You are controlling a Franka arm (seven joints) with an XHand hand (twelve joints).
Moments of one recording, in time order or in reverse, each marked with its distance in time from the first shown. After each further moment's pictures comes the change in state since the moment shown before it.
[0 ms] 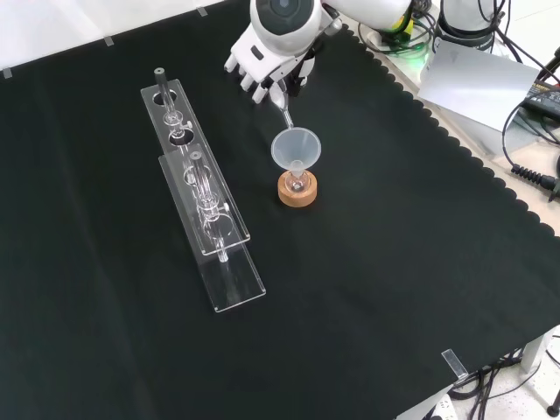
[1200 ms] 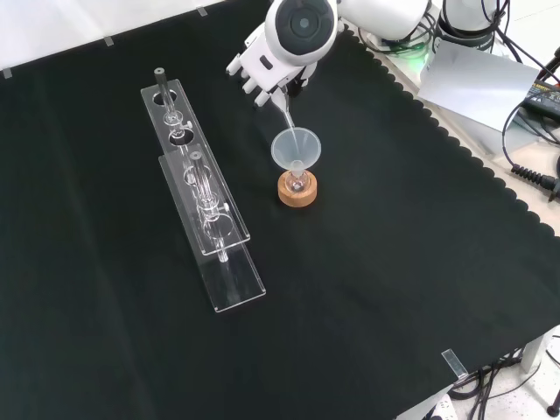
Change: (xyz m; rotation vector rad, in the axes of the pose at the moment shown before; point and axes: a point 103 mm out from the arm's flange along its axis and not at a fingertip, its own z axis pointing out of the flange) arm 0.005 0.000 -0.008 -0.012 -0.088 -0.005
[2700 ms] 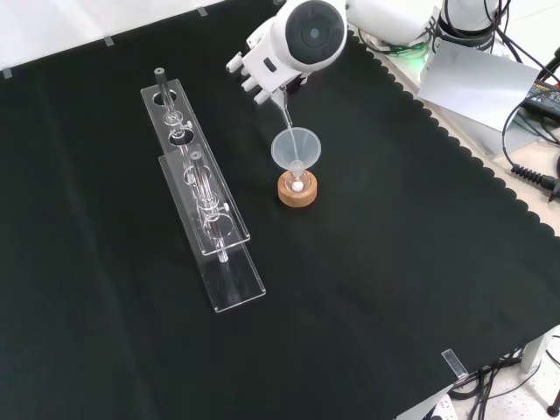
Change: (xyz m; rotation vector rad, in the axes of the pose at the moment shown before) arm 0.000 -0.002 -0.006 0.002 -0.074 0.020
